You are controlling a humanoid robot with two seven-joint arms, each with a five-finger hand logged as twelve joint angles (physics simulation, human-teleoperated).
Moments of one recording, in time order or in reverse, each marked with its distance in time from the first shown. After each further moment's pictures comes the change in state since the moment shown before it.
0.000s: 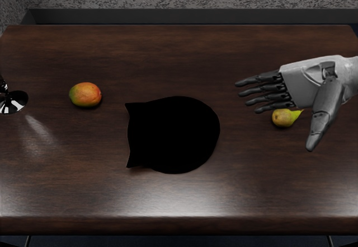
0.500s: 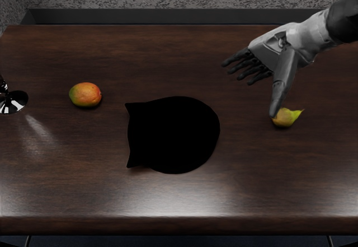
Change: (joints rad) left arm 0.000 0.000 0.000 0.000 0.000 0.000 0.000; right arm 0.606 0.430 -0.603 -0.176 -0.010 -0.202 0.000
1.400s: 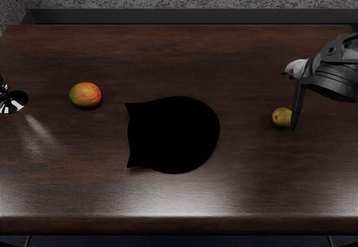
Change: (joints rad) left arm 0.000 0.000 0.000 0.000 0.000 0.000 0.000; right arm -0.065 0.294 -0.332 0.114 -0.254 -0.703 0.000
